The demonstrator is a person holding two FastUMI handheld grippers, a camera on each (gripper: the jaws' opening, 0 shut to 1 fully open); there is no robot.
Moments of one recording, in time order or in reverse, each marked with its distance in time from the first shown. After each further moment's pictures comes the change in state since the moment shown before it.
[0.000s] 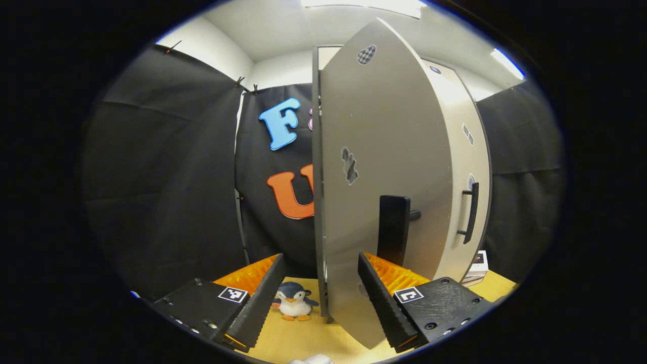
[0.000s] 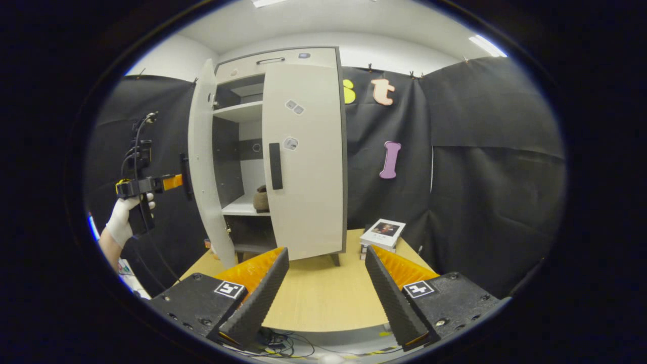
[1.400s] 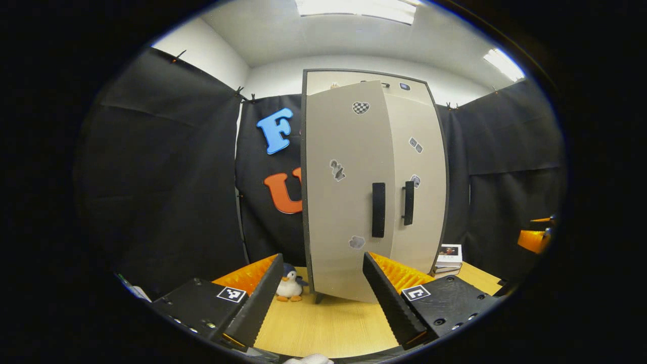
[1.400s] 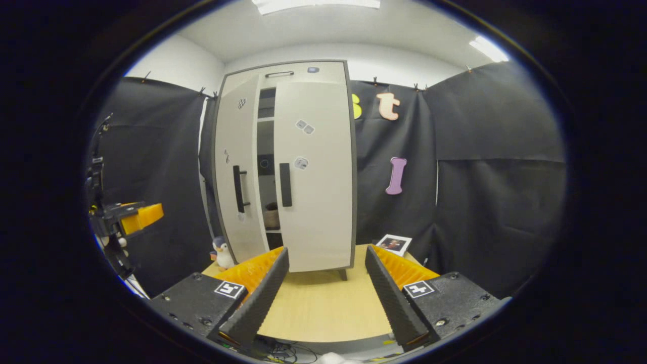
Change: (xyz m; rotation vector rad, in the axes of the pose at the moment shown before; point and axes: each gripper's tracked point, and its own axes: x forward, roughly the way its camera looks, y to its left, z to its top) left arm -0.167 -0.016 -0.016 -0.026 0.006 -0.032; right arm -0.001 0.031 0.028 -0.003 -0.099 0.020
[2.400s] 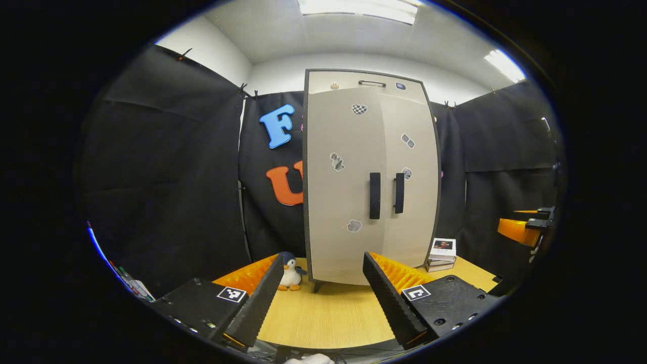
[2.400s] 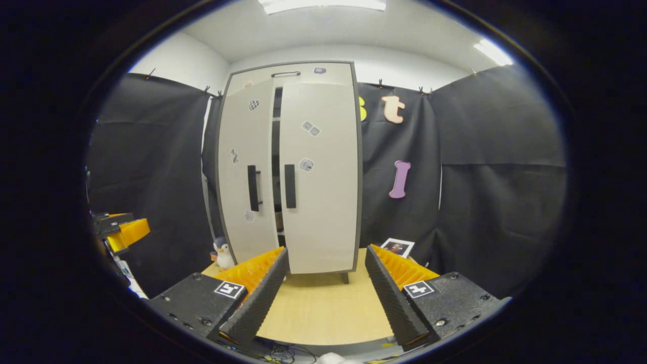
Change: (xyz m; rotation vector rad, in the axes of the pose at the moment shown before) left arm -0.034 -0.008 -0.009 -0.006 0.013 -0.025; right arm 0.007 0.009 -0.002 -0.016 -0.003 0.016
